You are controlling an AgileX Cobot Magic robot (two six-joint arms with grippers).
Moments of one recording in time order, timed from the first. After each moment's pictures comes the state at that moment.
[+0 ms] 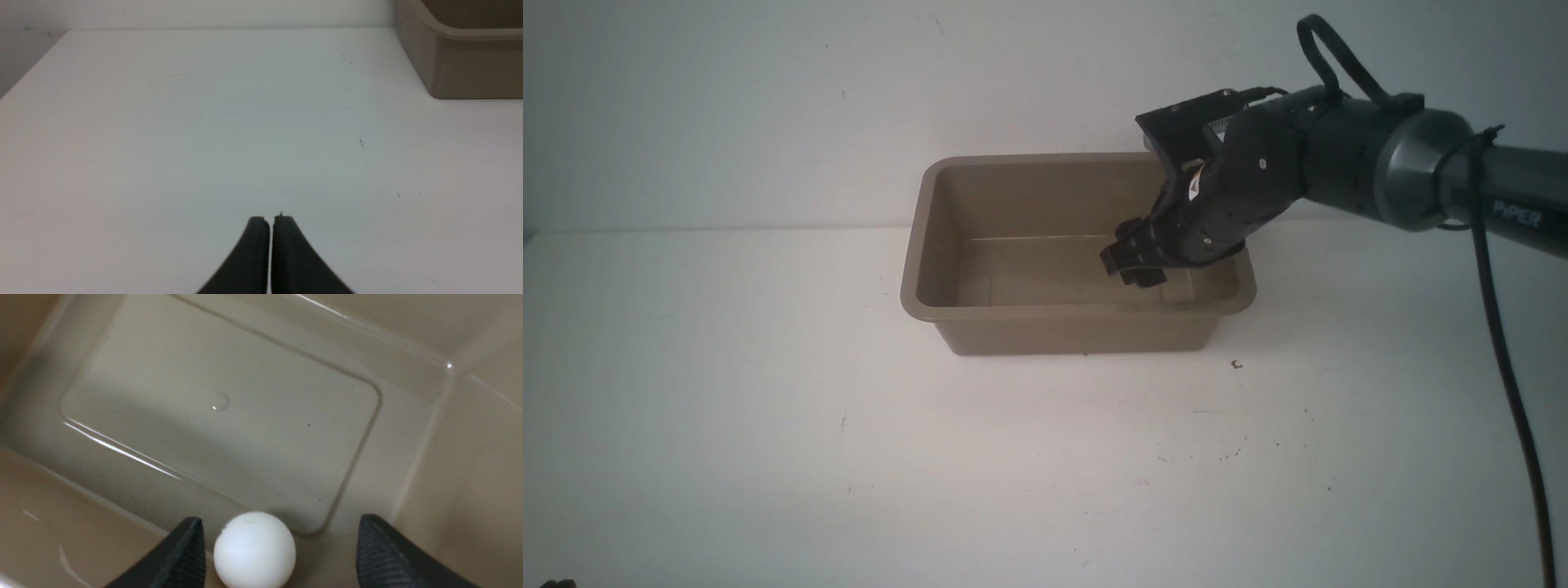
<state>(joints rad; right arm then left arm) 0.44 2.07 -1.66 0.01 0.70 -0.01 0.07 -0.01 0.03 -0.16 0.38 0.11</state>
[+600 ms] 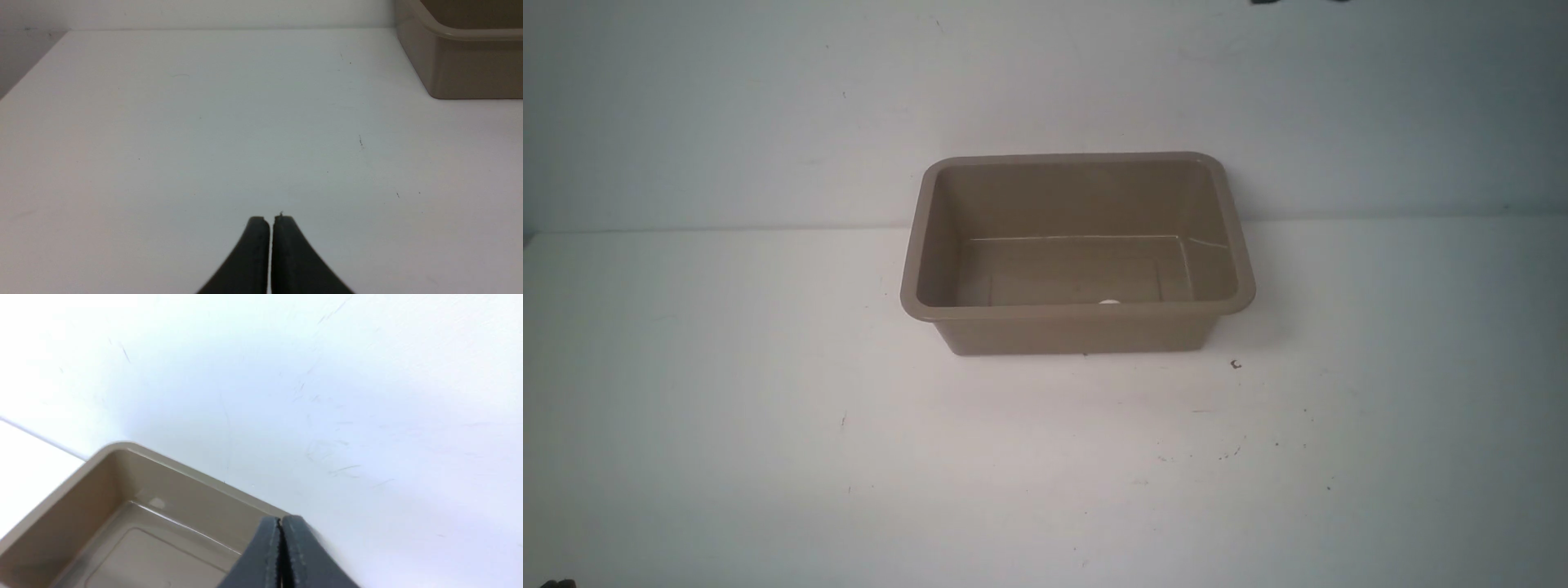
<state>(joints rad) 0.44 1.41 -1.48 -0.26 0.62 0.06 0.07 -0.01 0.03 -0.16 0.38 0.11</state>
